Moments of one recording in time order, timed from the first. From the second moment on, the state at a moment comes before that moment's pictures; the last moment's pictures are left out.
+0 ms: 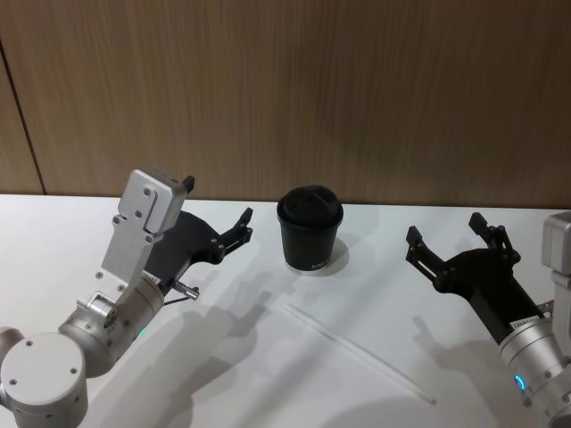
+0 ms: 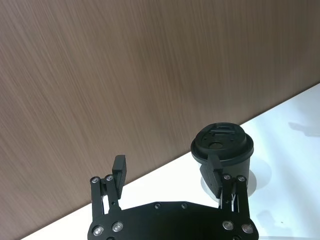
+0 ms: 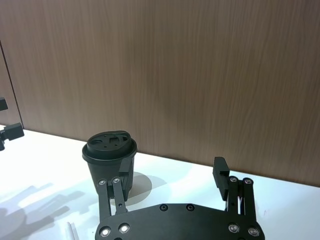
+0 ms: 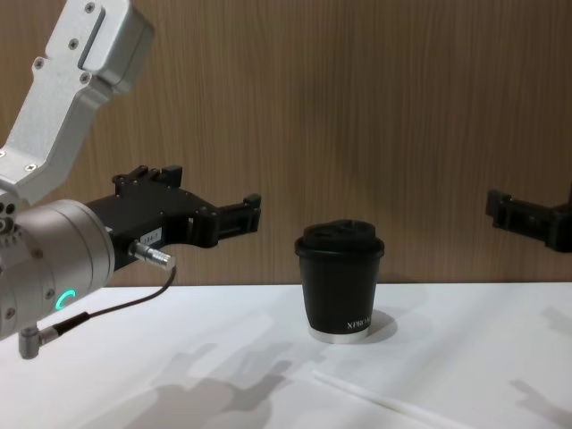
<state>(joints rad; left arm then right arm) -0.24 0.38 0.45 -1.63 -0.20 0.01 -0.01 -0.01 0.34 -0.23 -1.77 0.29 0.03 0.07</state>
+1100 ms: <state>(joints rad) -0.24 0.38 0.45 -1.63 -0.20 0.01 -0.01 -0.01 0.34 -0.23 -1.77 0.29 0.03 0.07</state>
